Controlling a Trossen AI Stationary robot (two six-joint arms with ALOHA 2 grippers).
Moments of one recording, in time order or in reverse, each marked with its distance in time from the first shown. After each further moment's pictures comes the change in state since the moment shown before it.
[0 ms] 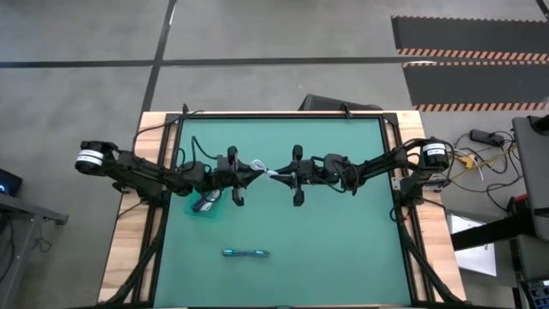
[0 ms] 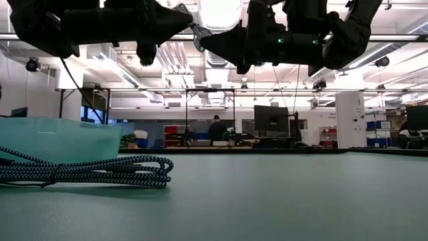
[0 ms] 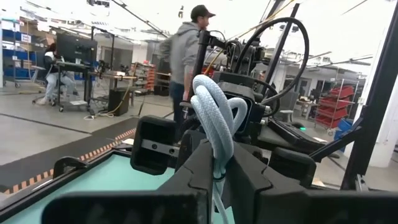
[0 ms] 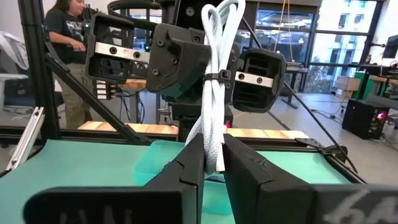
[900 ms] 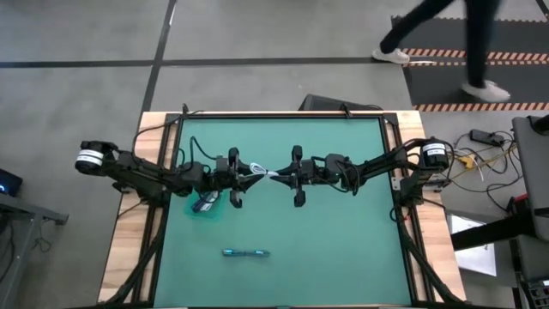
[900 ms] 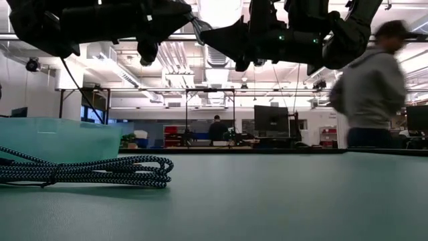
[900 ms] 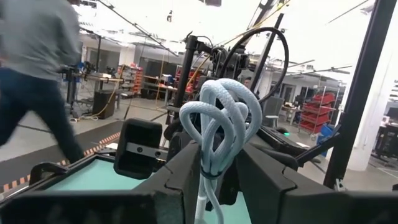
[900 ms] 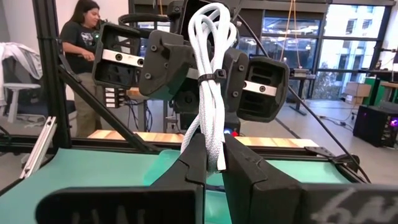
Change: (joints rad) left arm -0.011 0.000 0.000 0.028 0.043 -0.027; right arm 0.000 0.000 0.001 0.034 -0.028 0.019
